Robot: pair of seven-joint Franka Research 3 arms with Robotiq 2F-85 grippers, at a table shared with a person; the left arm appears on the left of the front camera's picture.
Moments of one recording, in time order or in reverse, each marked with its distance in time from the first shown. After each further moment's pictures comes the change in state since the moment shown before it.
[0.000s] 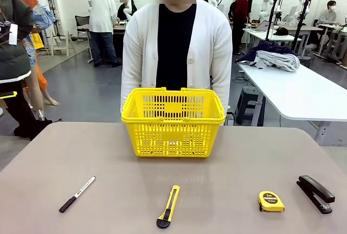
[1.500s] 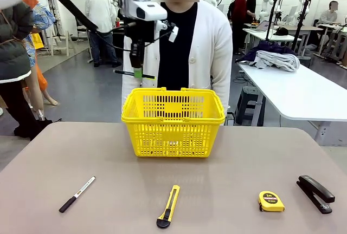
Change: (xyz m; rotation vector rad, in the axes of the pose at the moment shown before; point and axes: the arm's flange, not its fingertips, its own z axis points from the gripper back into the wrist) left arm 0.396 -0.021 -0.030 -0.039 0.069 -0.588; right arm 0.001 0.001 0.000 -0.001 0.002 0.000
